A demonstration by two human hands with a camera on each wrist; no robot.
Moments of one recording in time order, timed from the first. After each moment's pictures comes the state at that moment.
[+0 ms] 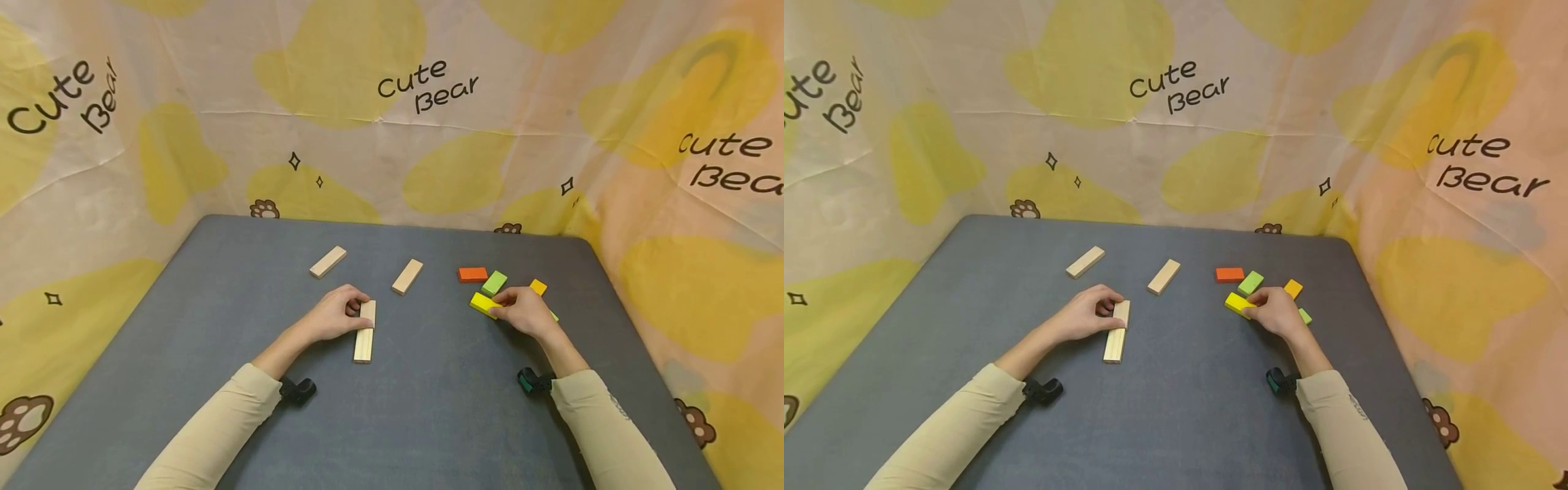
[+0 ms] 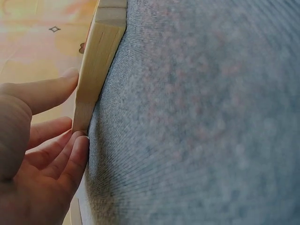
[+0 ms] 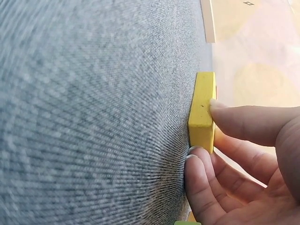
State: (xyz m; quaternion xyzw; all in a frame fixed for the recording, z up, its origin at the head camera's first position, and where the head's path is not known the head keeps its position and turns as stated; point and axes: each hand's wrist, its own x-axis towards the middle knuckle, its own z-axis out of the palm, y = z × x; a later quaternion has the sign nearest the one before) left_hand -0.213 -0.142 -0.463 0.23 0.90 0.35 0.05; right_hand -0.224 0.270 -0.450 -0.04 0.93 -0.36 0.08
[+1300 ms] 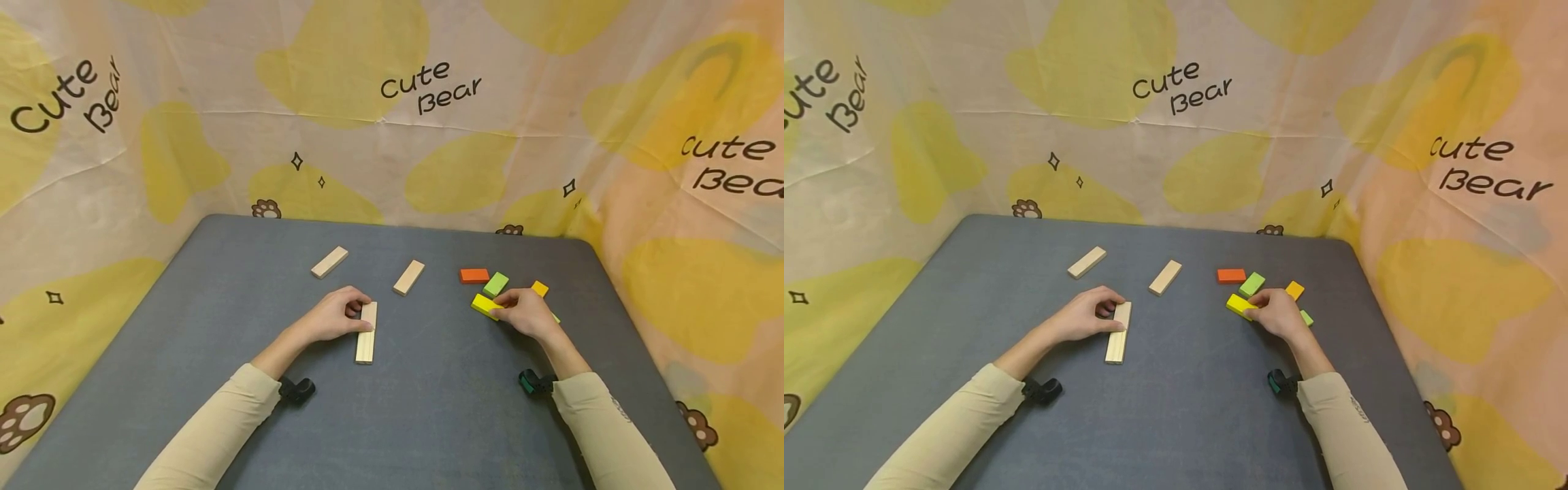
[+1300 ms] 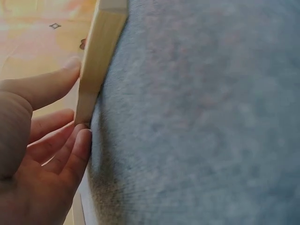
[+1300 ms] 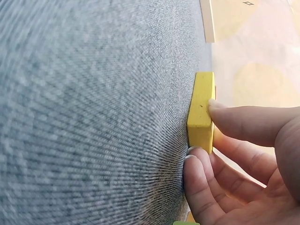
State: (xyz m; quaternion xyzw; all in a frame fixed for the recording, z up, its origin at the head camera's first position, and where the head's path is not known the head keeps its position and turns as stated) left_hand -0.212 -0.146 -0.461 0.24 0.90 0.36 0.06; right_hand -0.224 0.269 -0.450 -0.03 0.93 -0.36 0.09
